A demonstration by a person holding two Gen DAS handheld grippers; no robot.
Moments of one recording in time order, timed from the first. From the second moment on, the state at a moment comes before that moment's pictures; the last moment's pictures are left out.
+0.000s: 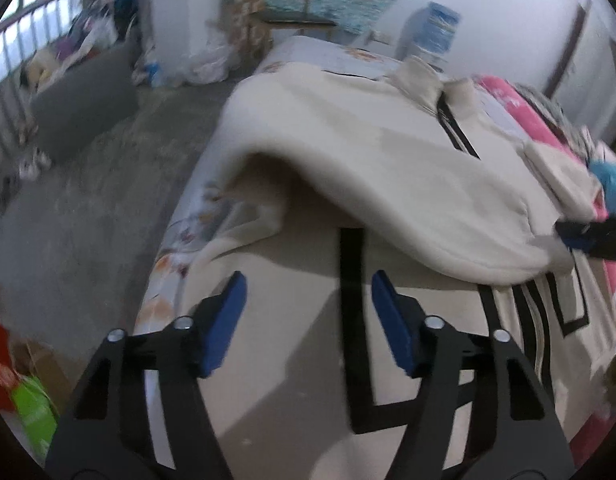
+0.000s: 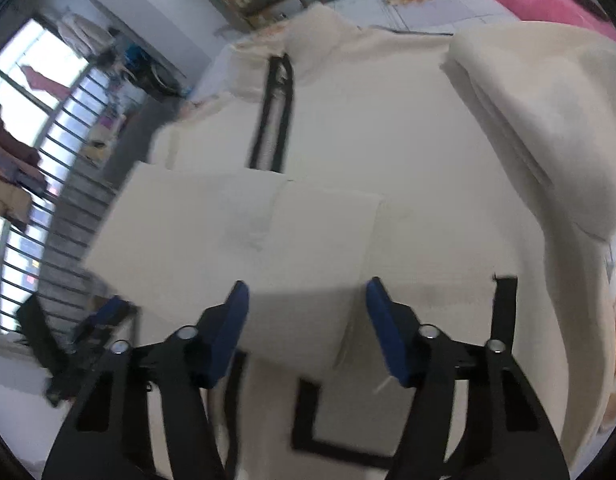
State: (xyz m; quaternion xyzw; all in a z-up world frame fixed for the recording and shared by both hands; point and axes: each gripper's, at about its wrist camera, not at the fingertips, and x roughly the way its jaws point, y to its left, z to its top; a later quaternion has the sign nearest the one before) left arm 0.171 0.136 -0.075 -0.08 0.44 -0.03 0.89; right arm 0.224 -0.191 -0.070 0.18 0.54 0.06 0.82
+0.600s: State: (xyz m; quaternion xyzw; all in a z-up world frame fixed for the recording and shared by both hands) left arm 0.171 0.169 -0.082 -0.15 0.41 -0.01 0.90; right arm 0.268 -0.216 0.057 0.09 0.38 -0.01 0.92
